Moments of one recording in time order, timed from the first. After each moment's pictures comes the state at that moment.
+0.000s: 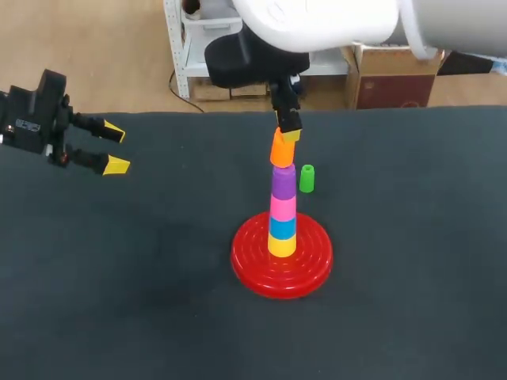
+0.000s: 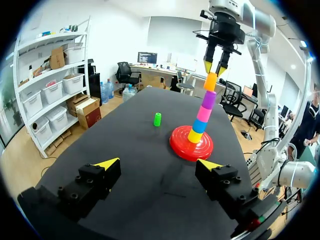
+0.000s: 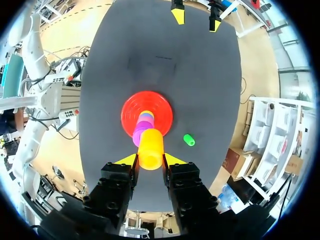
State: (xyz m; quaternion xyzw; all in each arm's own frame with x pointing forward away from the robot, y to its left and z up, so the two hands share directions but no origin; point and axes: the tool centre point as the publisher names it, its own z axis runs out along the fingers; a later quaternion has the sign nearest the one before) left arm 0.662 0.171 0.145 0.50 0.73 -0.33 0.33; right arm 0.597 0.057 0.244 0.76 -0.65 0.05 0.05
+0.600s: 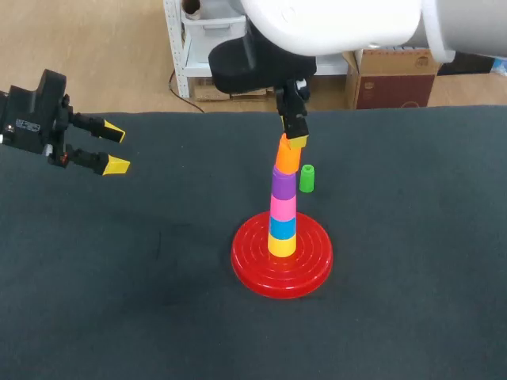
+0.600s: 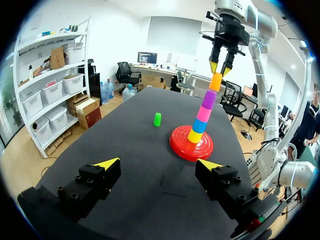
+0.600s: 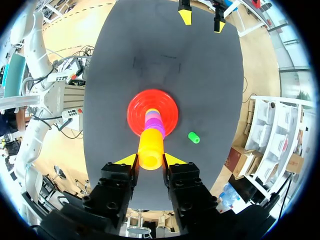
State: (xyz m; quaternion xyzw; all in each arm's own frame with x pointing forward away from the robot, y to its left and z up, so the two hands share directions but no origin) left arm 0.662 0.171 0.145 0.50 0.73 -0.33 0.33; right arm 0.581 0.049 0.246 0.75 -0.65 0.05 0.05
